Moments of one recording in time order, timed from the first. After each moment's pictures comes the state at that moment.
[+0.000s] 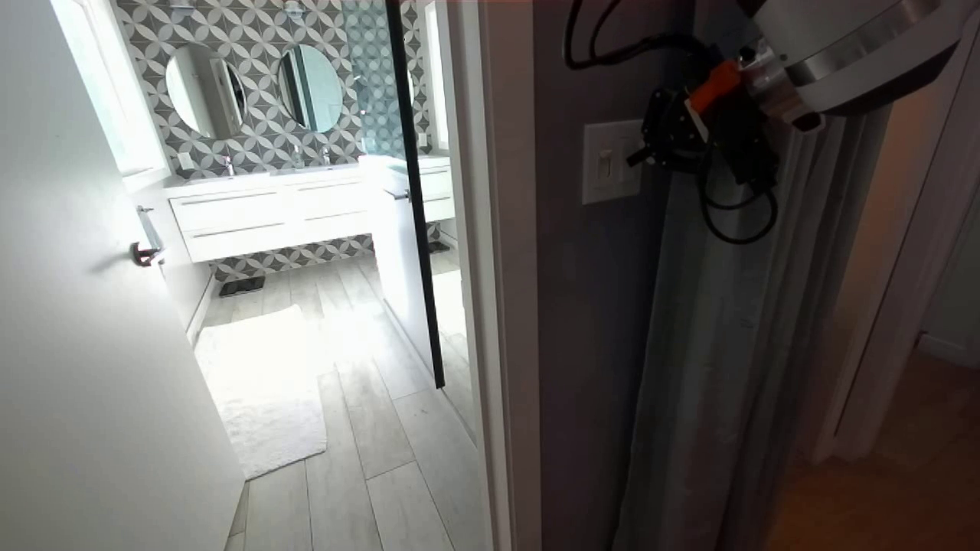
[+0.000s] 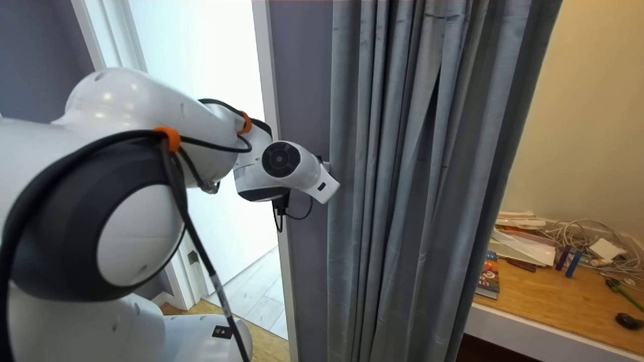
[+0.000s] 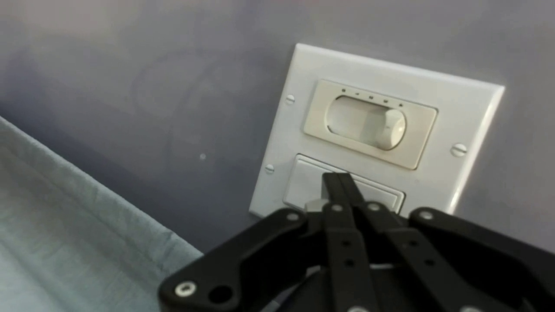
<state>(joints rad) 0.64 -0.50 -0.32 -2.62 1.08 3.27 0.16</state>
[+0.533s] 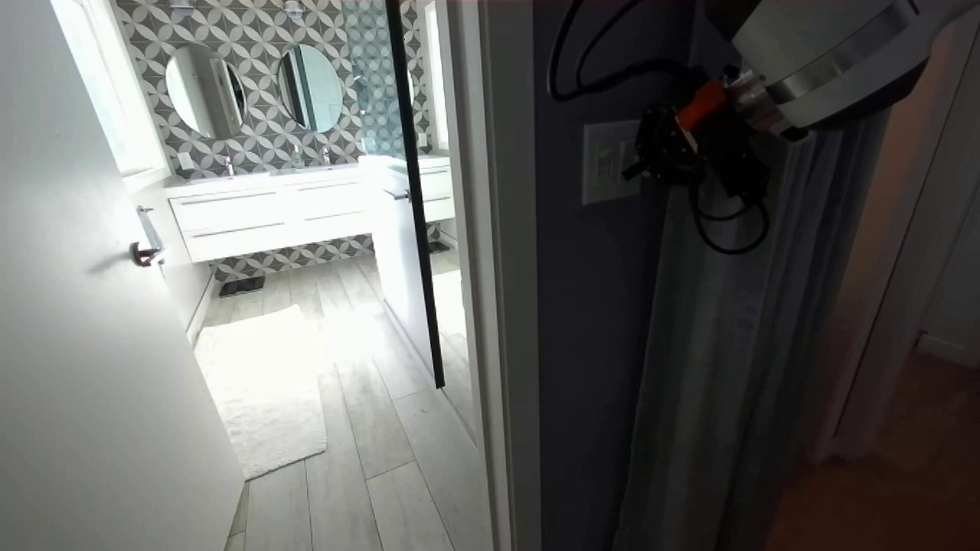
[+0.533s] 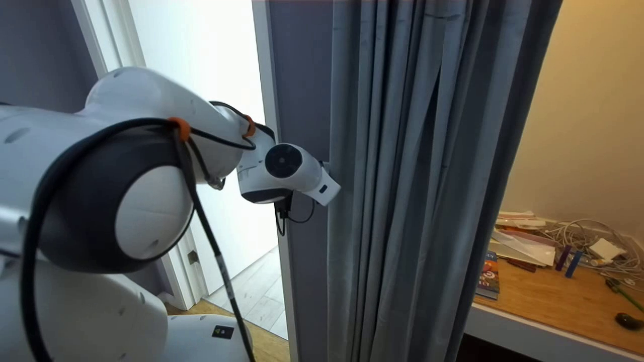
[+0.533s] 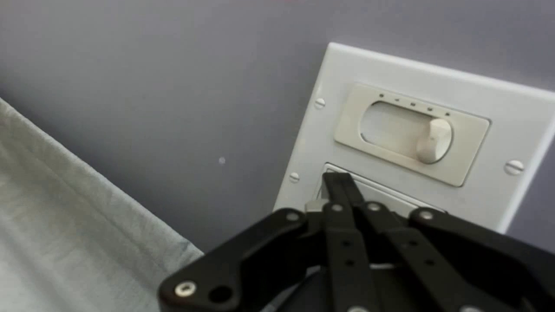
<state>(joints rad) 0.64 -0.44 -0.33 -2.61 1.08 3.27 0.15</state>
